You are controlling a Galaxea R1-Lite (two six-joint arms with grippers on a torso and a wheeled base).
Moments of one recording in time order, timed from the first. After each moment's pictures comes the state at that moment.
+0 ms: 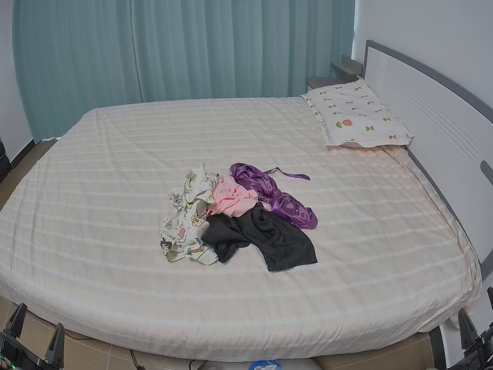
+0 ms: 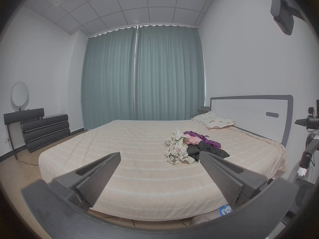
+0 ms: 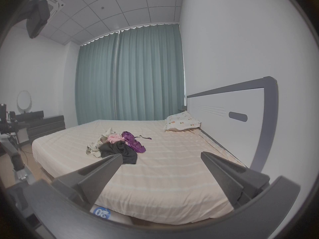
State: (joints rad) left arm 0.00 0.02 -0.02 0.00 -0.01 0.00; right arm -0.01 0.05 -0.07 0.00 0.06 0.02
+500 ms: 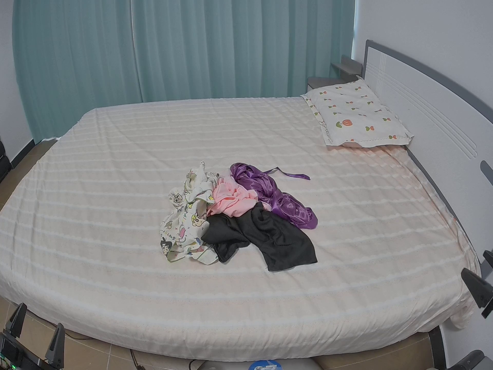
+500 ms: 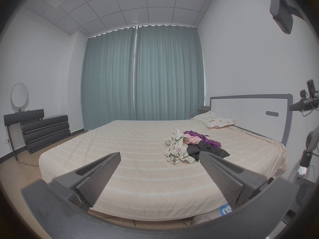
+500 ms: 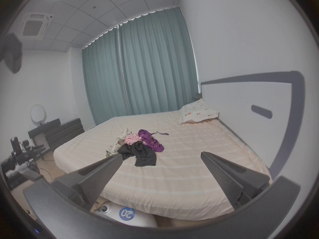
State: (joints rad) left arm 0.00 0.02 -0.02 0.00 -0.01 0.01; right arm 0.02 0.60 -0.28 -0.14 0.21 0.12
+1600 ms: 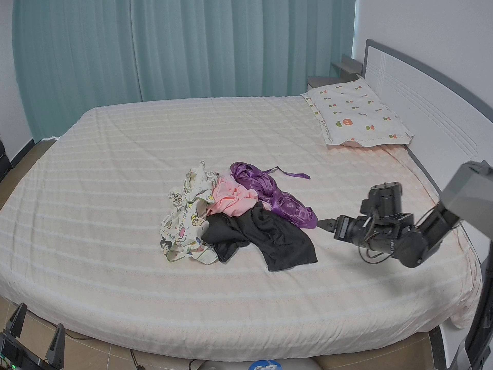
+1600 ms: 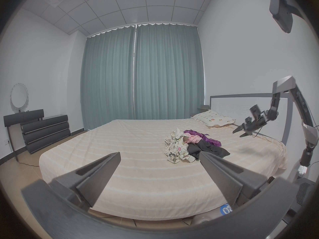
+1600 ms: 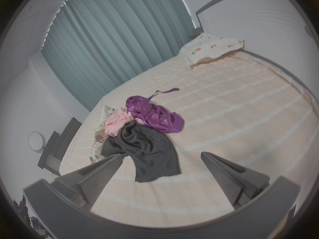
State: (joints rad) left arm 0.00 0.02 -0.02 0.00 -0.01 0.01; right arm 0.35 2.23 -0.92 -0.77 0.01 0.50
